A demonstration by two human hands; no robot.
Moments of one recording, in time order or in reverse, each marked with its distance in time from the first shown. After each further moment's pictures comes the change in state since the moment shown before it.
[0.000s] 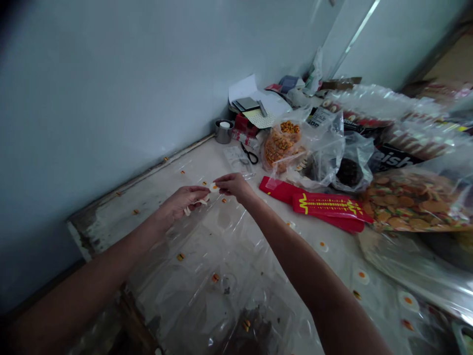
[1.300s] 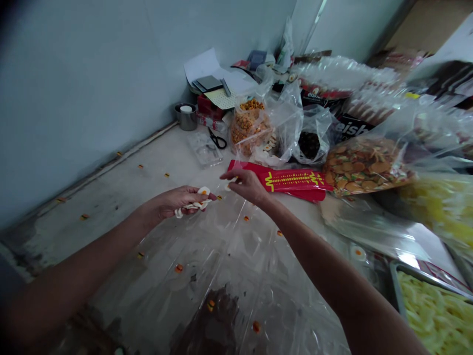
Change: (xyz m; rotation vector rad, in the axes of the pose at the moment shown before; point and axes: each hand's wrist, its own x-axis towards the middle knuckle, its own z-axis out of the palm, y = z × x) left_hand 0.000 -0.002 0.091 0.194 -0.580 -0.166; right_hand -0.086 0.065 -0.121 -0.363 0.149 -0.559
